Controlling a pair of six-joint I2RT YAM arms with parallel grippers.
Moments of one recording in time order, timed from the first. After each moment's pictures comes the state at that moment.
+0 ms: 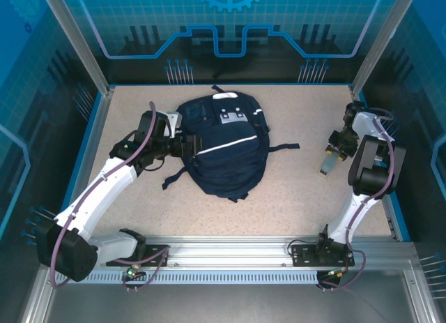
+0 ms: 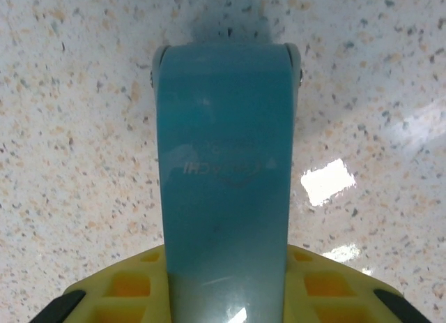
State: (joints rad) left arm -0.33 1.20 1.06 -0.63 0.12 -0.33; right arm -0.30 1.92 1.44 -1.03 -0.02 0.37
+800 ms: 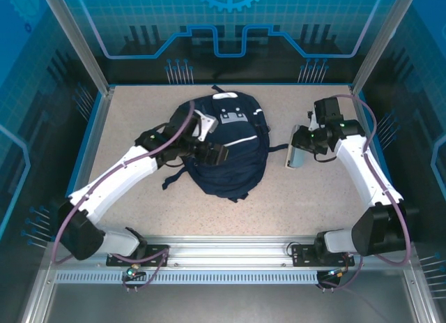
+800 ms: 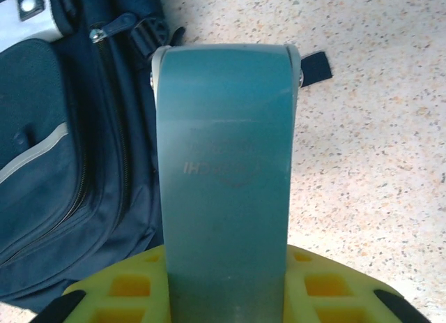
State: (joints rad) left arm -0.58 1.40 1.28 -0.74 0.14 -0.18; right arm 0.11 1.35 1.24 -0.96 -0.16 0.41
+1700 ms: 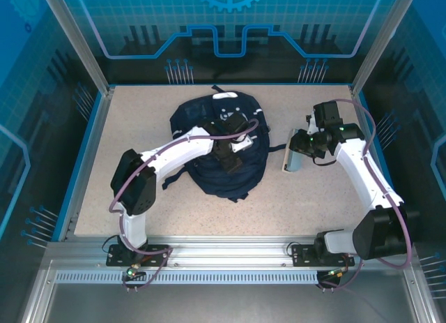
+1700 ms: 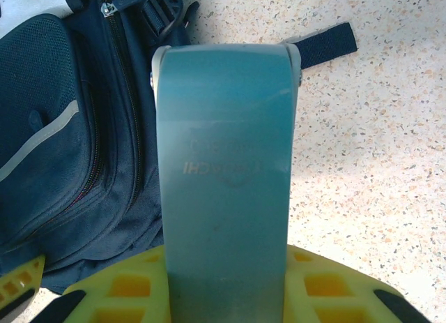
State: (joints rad) left arm -0.73 1.91 1.64 -1.00 -0.12 0.18; right arm 0.11 1.33 1.20 -0.95 -0.21 0.43
